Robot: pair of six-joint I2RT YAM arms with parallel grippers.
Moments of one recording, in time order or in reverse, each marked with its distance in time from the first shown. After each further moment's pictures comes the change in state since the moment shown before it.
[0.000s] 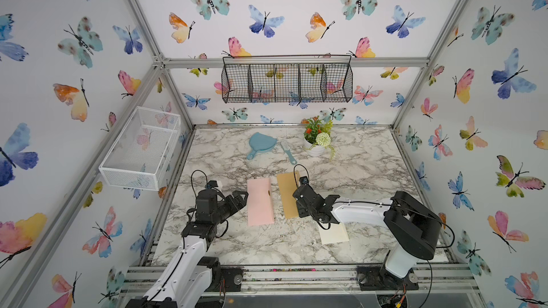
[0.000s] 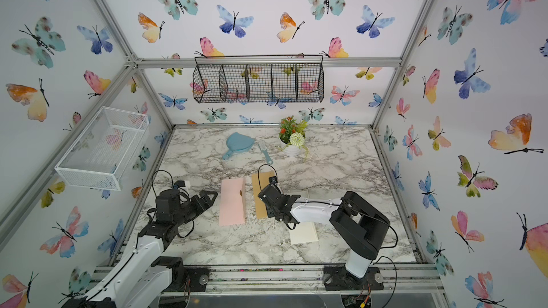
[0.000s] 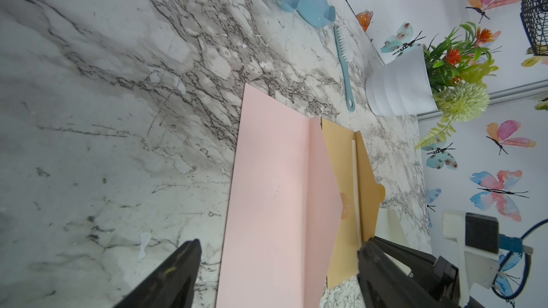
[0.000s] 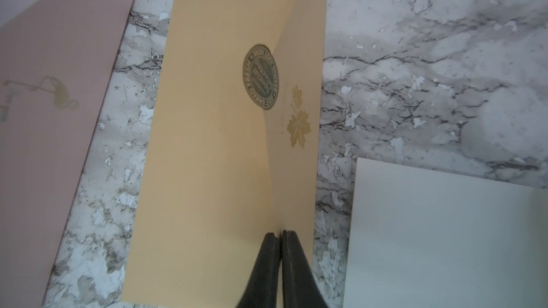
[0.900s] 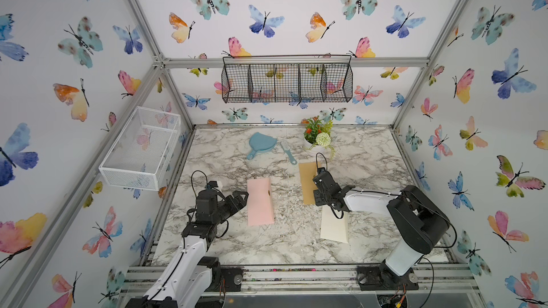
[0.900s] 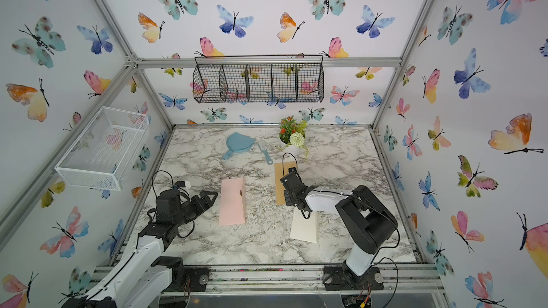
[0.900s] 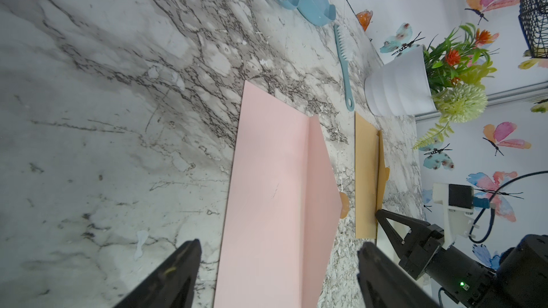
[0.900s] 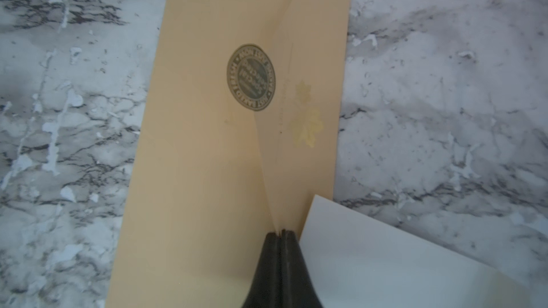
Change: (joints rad) left arm 0.000 0.004 -0.006 0.011 0.005 -0.014; right arm -0.261 -0.032 -0.094 0.049 -0.044 -0.157
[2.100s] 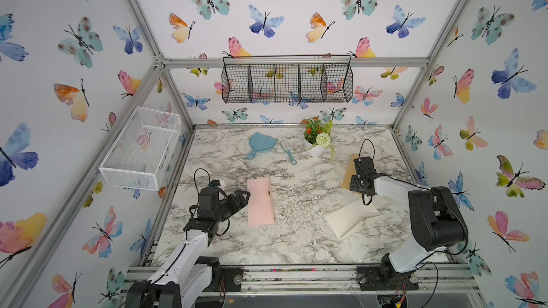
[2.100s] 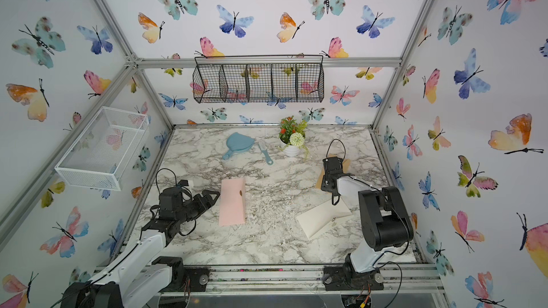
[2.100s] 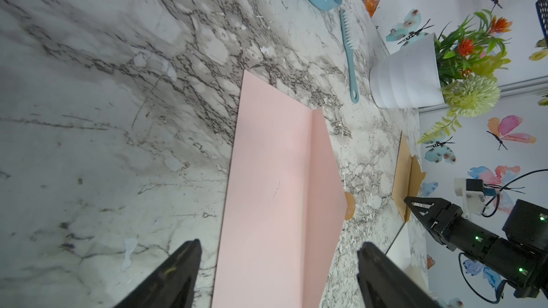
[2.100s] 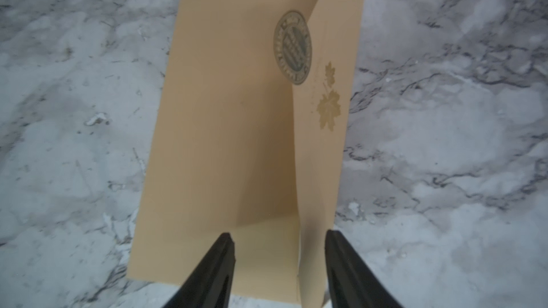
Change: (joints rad) left arm 0.000 0.114 0.025 0.045 0.037 0.005; right arm -0.448 -0.083 0.036 -0.163 -0.019 0.019
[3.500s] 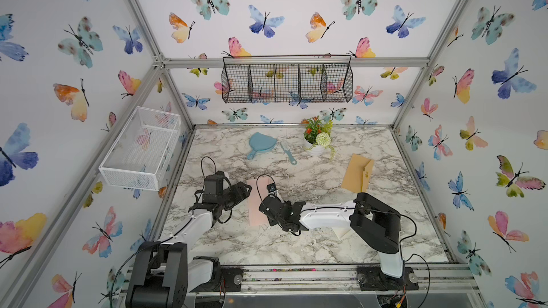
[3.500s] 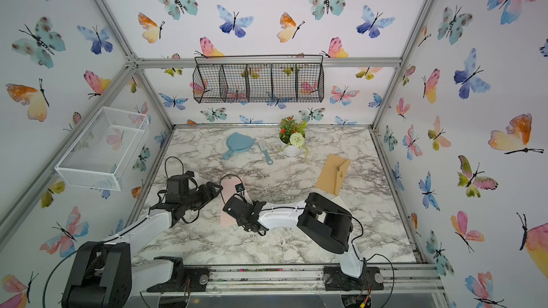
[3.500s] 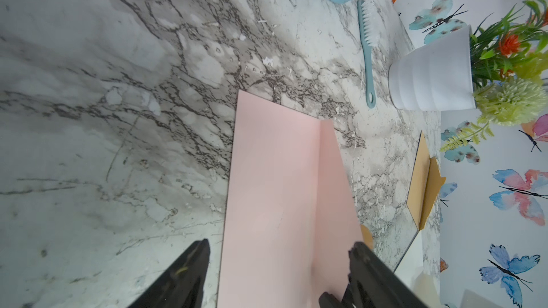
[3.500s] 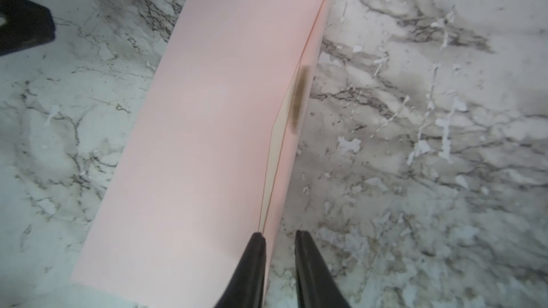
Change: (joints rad) left arm -0.006 0.254 0.144 0.016 0.000 0.048; right arm 0.940 0.375 0.383 0.081 0.152 0.197
